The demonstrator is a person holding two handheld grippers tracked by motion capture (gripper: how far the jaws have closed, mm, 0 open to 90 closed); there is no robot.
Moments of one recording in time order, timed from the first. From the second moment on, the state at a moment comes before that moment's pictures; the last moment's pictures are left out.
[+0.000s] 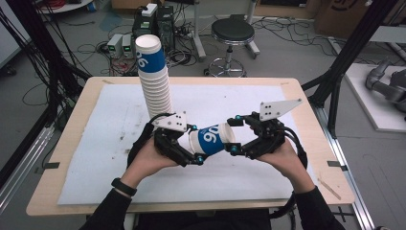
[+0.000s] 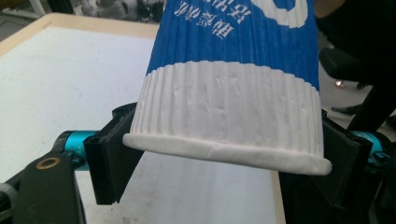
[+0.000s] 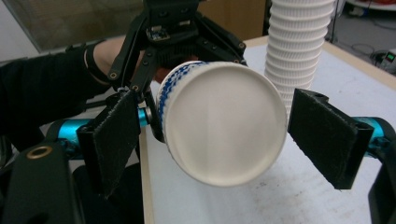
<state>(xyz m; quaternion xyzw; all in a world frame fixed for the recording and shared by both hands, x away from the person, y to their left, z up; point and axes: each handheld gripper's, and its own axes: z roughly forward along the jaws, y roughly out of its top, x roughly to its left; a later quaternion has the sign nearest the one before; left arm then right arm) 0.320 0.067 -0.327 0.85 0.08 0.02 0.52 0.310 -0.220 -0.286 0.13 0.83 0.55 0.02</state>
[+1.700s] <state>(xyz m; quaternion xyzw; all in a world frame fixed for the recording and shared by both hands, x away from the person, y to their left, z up) 0.320 0.066 -0.326 0.84 0.08 0.01 0.54 0.321 -0.219 -0.296 0.11 0.85 0.52 -0.02</state>
